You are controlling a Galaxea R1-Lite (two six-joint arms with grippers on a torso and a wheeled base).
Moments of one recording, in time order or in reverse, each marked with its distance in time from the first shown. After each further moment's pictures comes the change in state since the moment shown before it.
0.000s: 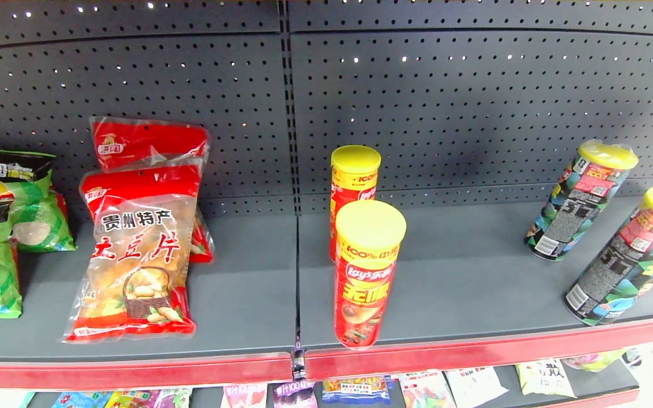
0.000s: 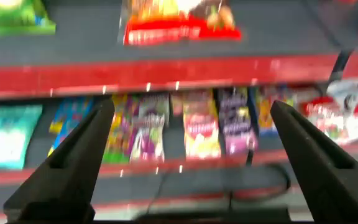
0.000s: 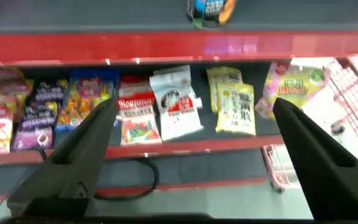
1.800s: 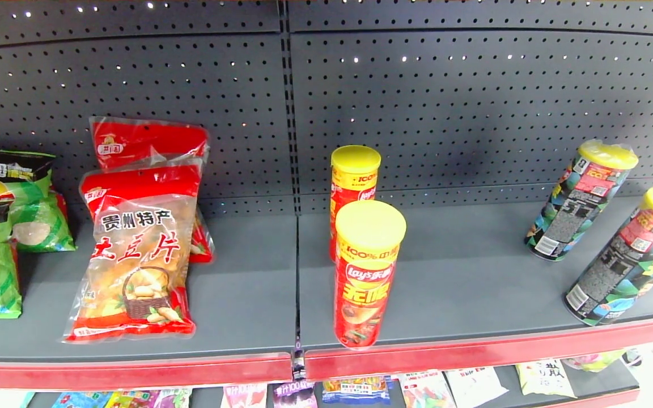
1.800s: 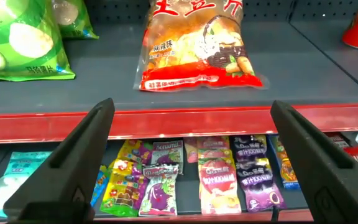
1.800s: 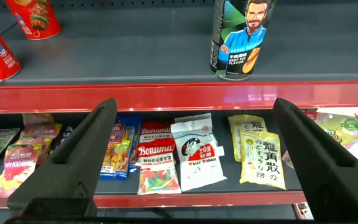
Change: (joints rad) left arm 0.001 -0.008 0.272 -0.389 0.069 0.024; right arm 0.001 -0.006 0.246 -0.411 0.083 0.051
